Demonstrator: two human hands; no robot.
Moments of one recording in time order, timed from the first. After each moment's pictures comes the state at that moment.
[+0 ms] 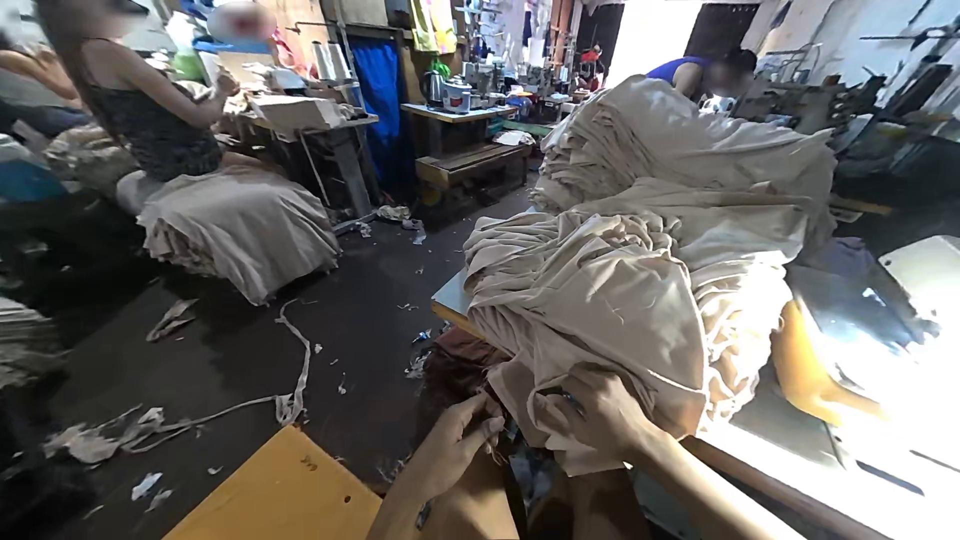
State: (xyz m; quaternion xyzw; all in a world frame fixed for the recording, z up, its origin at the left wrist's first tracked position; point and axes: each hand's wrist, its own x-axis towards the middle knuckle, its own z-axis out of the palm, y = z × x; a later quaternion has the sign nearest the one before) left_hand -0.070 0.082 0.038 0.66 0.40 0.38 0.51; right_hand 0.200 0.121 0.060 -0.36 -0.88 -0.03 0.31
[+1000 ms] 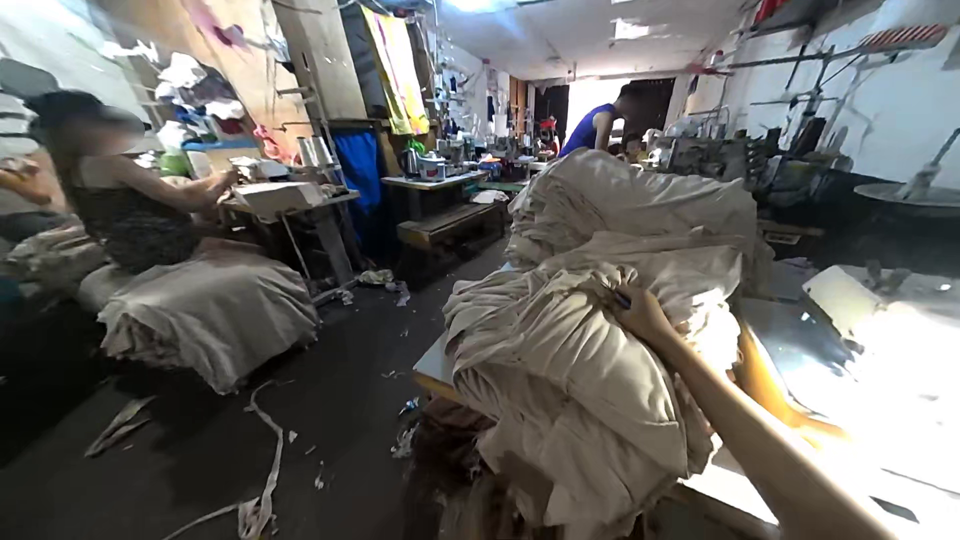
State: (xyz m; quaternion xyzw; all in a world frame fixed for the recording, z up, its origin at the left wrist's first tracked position) left_hand -0.018 0.080 -0.040 0.65 0.53 0.41 0.35; right_hand 0.306 0.266 0.182 -0.64 -0.69 0.09 0.33
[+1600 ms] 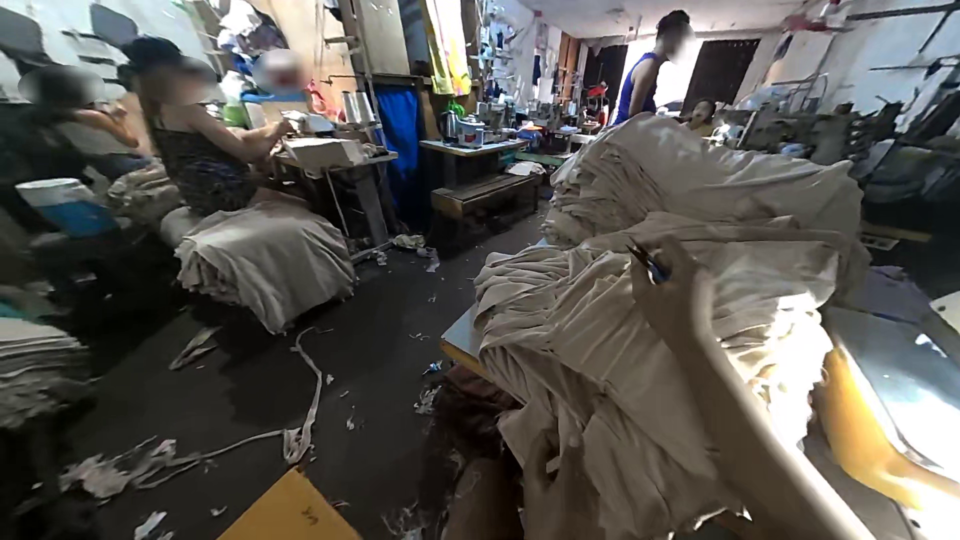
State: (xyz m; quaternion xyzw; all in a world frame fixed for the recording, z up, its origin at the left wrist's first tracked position) left_hand 0.063 0.074 0.044 0.38 0.47 0.61 0.52; right_hand 0.220 0.219 0.218 -0.56 -0.68 -0.05 0.47
